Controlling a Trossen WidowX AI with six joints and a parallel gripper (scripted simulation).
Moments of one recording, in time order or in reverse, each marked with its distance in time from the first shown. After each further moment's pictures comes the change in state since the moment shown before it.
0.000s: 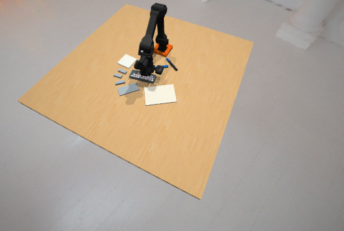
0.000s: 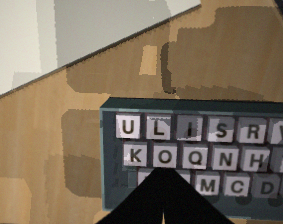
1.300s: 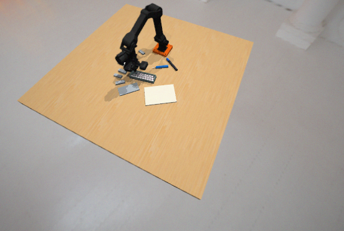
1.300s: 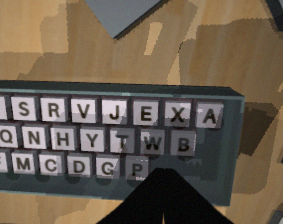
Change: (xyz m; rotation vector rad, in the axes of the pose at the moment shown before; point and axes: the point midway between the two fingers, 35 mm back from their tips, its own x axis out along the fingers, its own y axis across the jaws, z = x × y) arm 0.001 -0.112 -0.007 -0.005 0.012 -0.010
